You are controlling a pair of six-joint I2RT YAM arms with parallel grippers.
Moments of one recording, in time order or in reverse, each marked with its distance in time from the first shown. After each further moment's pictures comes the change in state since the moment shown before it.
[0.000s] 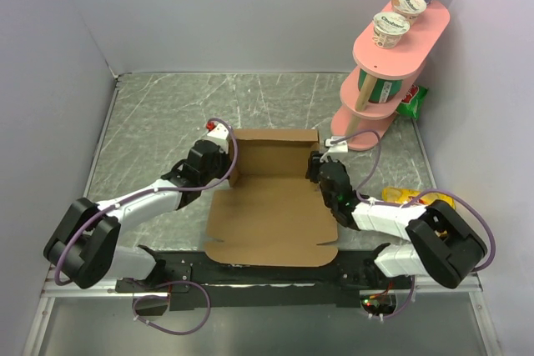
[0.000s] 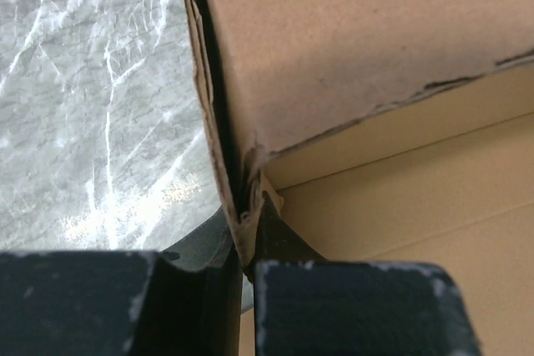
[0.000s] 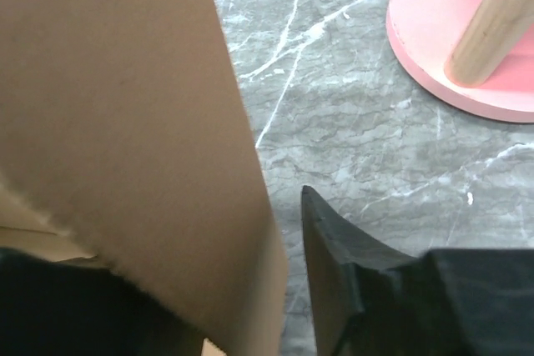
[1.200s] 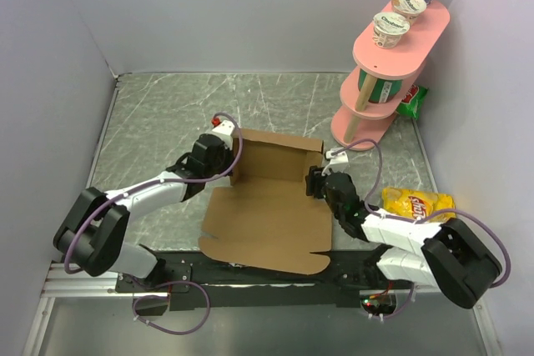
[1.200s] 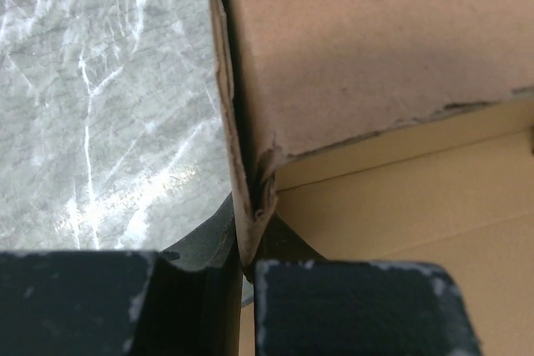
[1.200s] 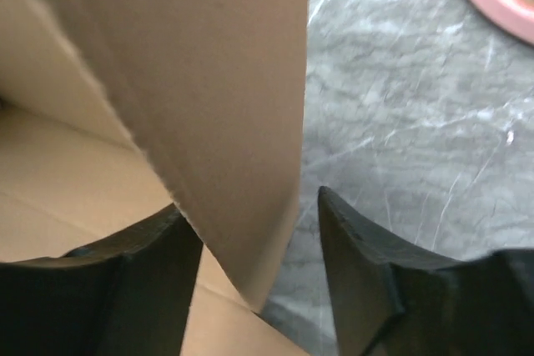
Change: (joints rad) left arm 0.012 0.087 0.075 -0.028 0.060 0.013; right arm 0.011 -0.163 -0.108 -0.154 -0.167 0.019
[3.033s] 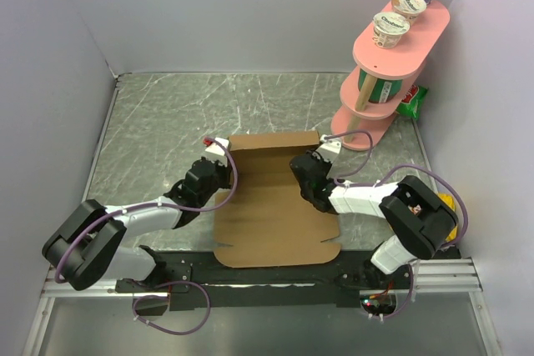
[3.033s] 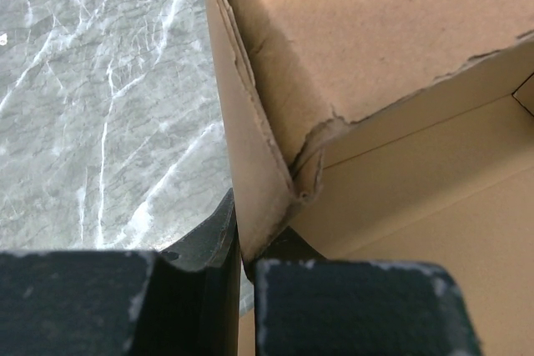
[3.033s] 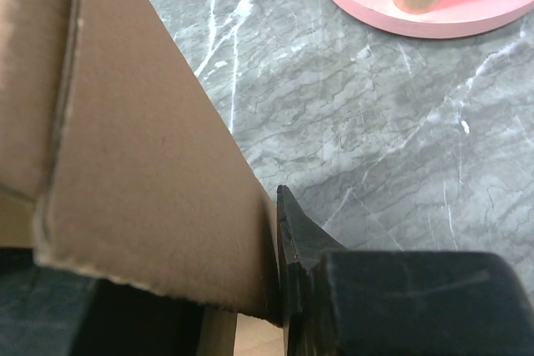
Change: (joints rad) left arm -0.093 -0.100 -0.291 0.402 -0.164 0.007; right arm 0.082 0.397 0.340 -0.160 0.529 0.384
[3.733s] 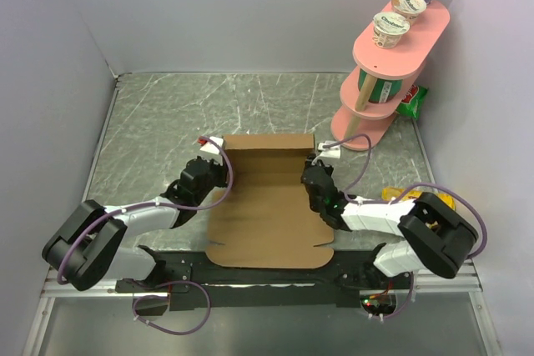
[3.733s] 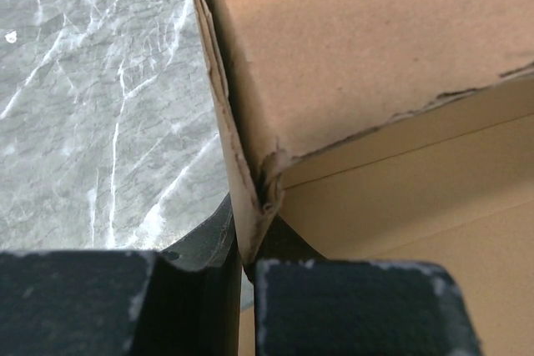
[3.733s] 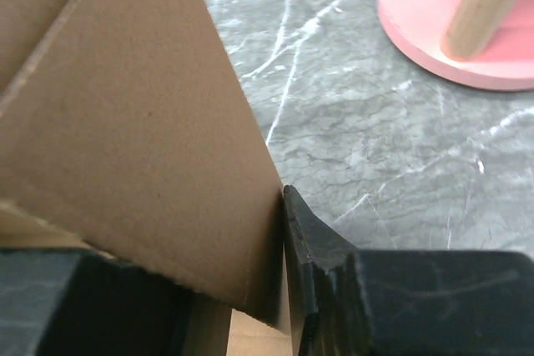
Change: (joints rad) left arm 0.057 0.000 -0.026 0.045 0.058 -0.004; right arm 0.060 -0.175 -0.187 0.279 -0.119 -0.286
